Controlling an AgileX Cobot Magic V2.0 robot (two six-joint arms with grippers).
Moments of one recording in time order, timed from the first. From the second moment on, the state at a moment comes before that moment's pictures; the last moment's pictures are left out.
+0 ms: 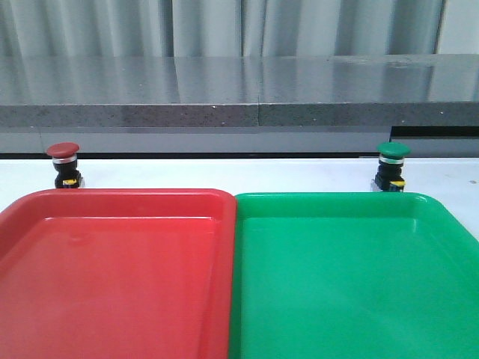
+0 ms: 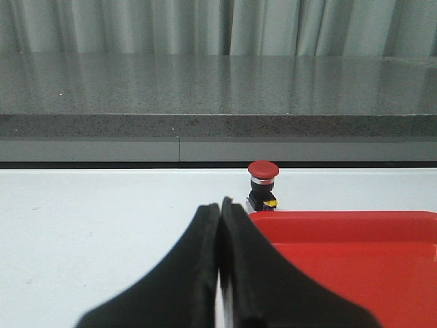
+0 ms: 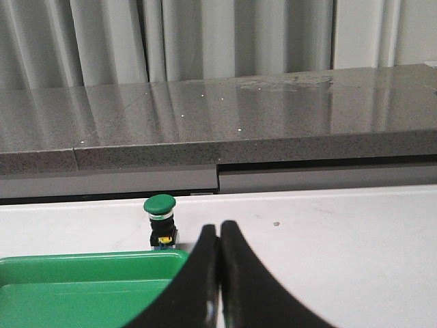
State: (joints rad) left arm -0.05 0.00 0.00 -0.06 0.13 -0.04; right arm 0.01 -0.01 0.03 -0.04 0.01 0.13
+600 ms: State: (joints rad) left arm -0.05 0.00 0.00 -0.06 0.10 -0.04; right arm 0.01 -0.01 0.03 -0.04 0.01 0.13
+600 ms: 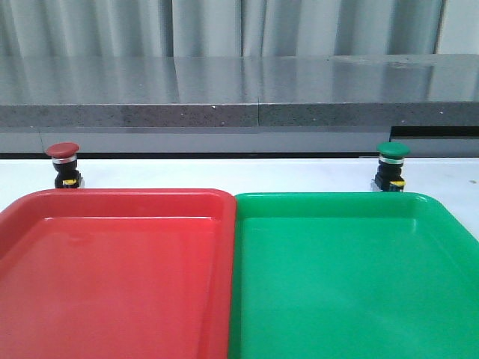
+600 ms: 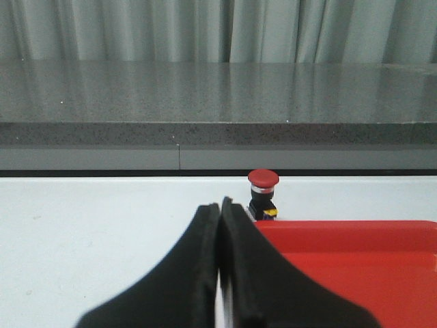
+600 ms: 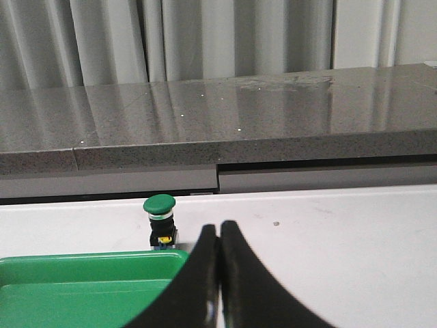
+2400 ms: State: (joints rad) left arm -0.05 0.63 -0.57 -0.06 0.32 -0.04; right arm 0.01 -0.01 0.03 -0.04 0.01 0.13
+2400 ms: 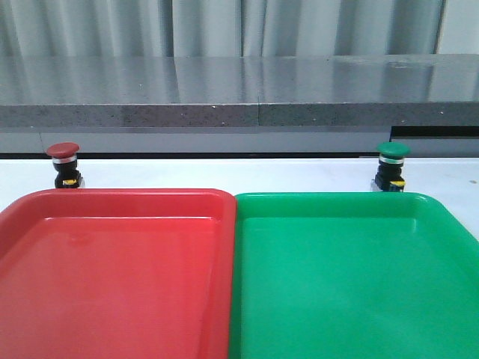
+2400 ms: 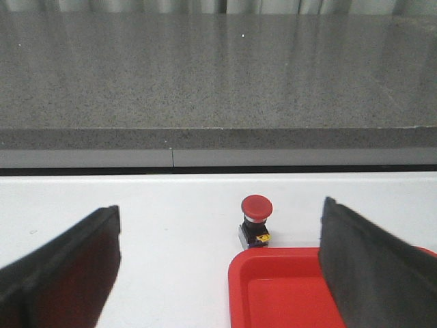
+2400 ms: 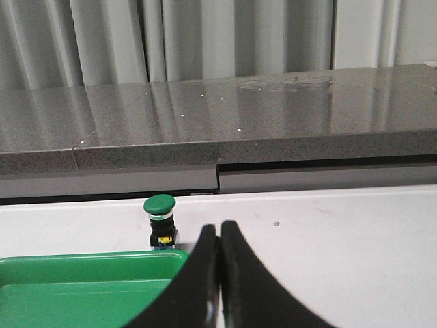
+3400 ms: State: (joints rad) left arm -0.05 1.32 -1.08 -0.14 0.61 -0.04; right arm 0.01 -0.01 0.03 -0.04 0.01 0.13
